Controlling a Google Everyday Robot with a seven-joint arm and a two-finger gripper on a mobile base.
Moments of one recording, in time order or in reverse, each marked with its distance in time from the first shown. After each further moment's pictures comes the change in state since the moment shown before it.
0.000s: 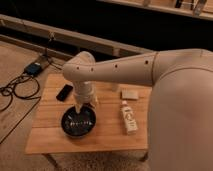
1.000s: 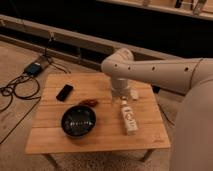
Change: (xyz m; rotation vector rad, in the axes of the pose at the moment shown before) arm -0.008 -0.172 0.021 0.114 -0.023 0.107
